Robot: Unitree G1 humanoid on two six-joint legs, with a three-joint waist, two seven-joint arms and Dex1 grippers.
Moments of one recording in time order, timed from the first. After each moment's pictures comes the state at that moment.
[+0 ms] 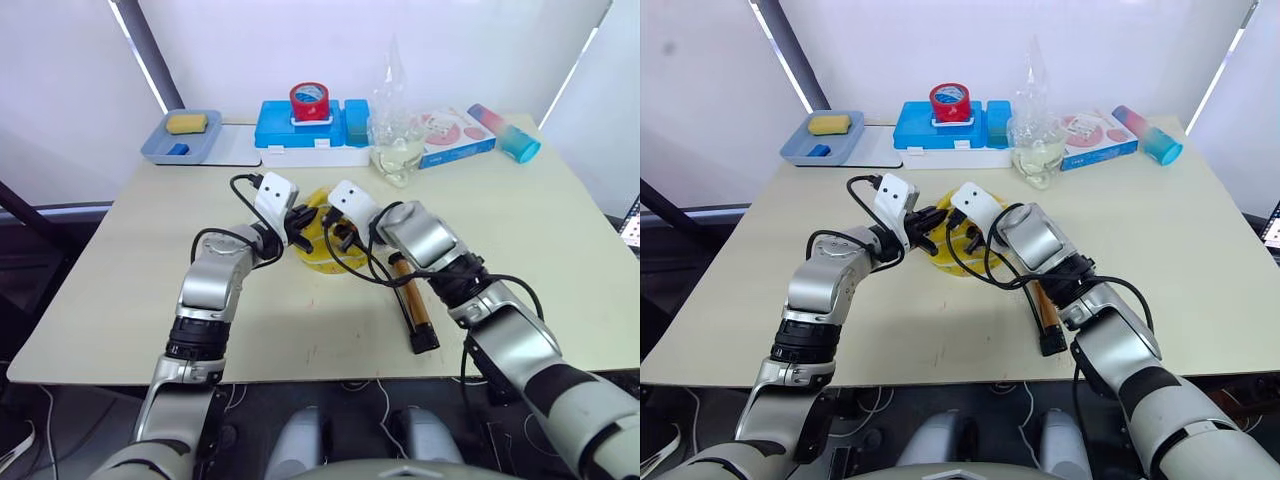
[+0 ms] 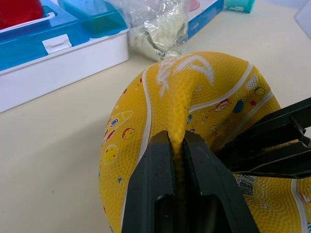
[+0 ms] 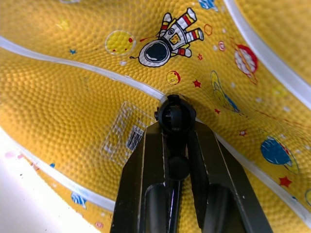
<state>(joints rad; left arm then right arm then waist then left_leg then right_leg) -0.55 0.34 -0.01 0.02 -0.14 0.65 -0.57 -1.00 -0.07 0.46 0.46 -0.04 0.92 0.56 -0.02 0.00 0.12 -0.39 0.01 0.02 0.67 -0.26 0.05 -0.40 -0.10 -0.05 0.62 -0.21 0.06</state>
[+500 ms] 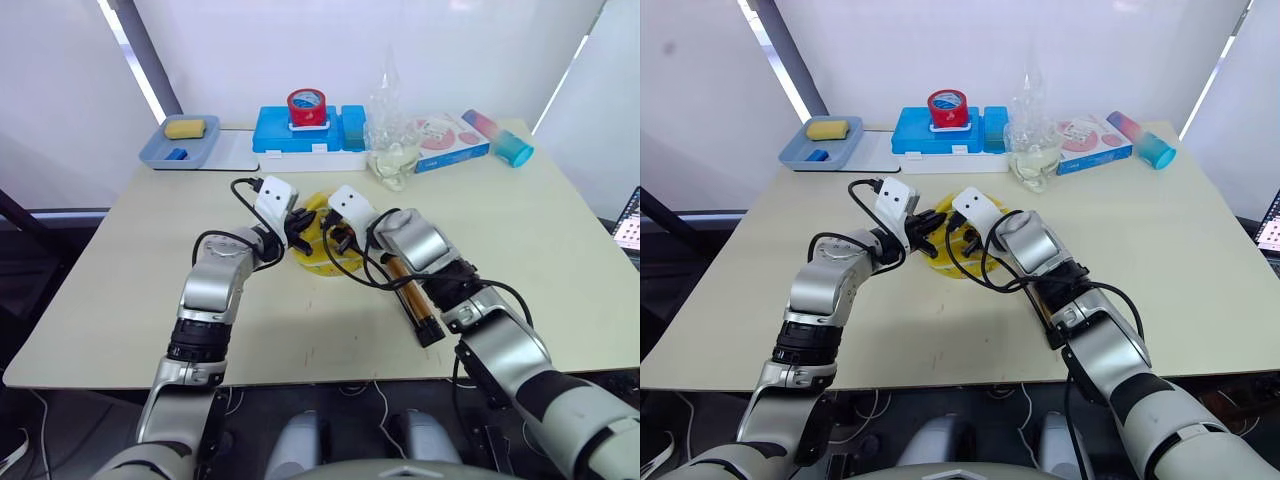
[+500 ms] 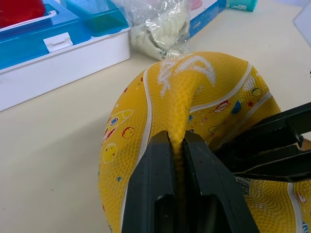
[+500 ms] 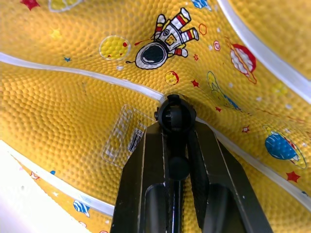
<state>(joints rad) -0.54 0.33 -0.01 0.01 -0.12 0.66 -0.56 -0.94 -0.05 0.39 0.45 -0.06 0.88 0.56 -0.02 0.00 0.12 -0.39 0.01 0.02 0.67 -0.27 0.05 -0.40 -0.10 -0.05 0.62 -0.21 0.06</state>
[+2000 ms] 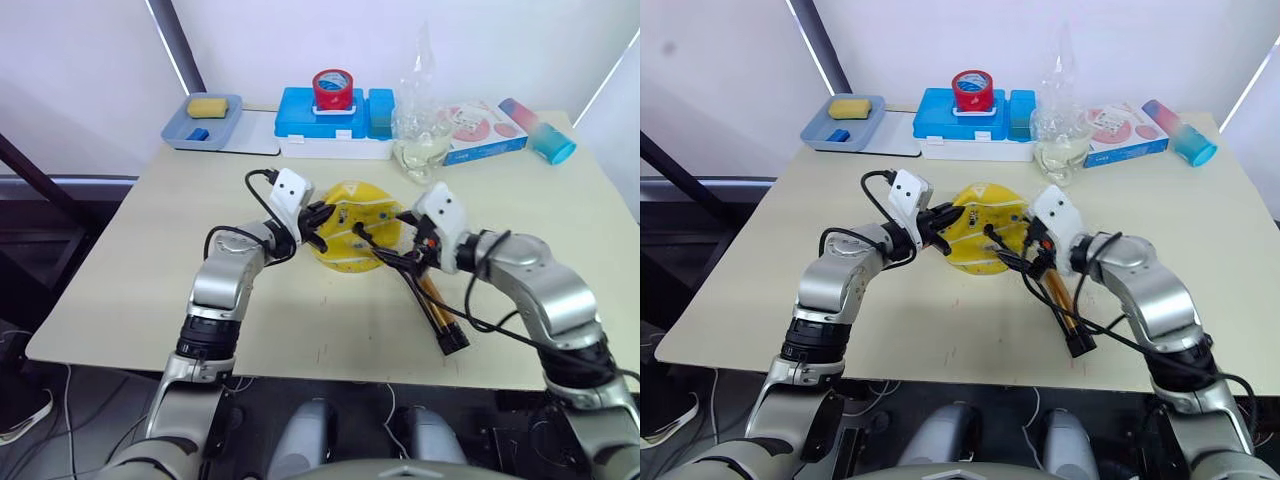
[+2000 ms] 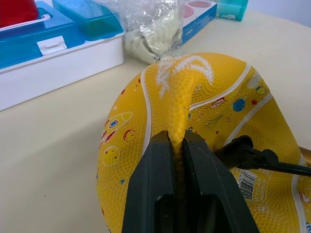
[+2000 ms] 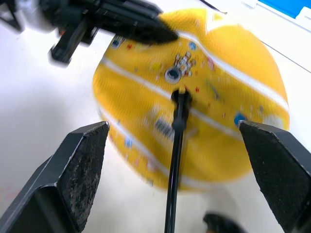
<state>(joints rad) -0.57 0.32 -0.05 0.00 -0.14 0.62 -0.61 -0.41 -0.49 0.08 -0.44 0.26 0.83 0.73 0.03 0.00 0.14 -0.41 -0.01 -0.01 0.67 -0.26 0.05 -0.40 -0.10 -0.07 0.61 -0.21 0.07</state>
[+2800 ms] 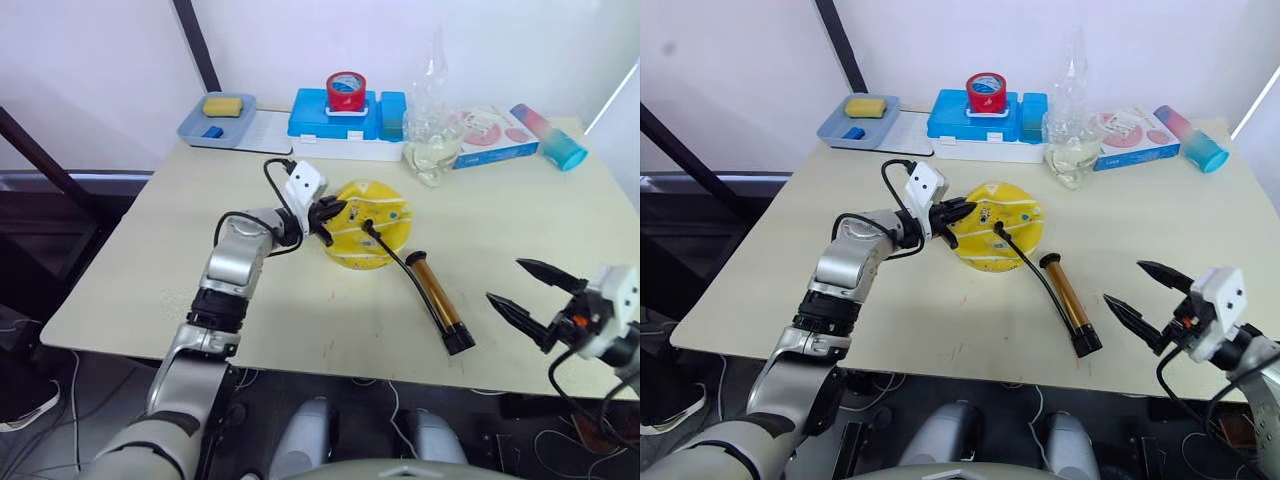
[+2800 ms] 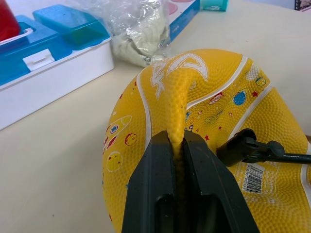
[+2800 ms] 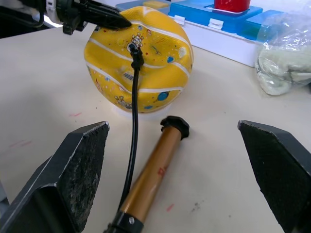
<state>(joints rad) -0.73 0.34 -0.13 0.27 -0.10 0.41 -0.74 0.26 -0.54 -0.48 -0.41 0.53 0.26 0.98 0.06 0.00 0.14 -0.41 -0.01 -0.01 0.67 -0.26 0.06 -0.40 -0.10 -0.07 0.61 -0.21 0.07</state>
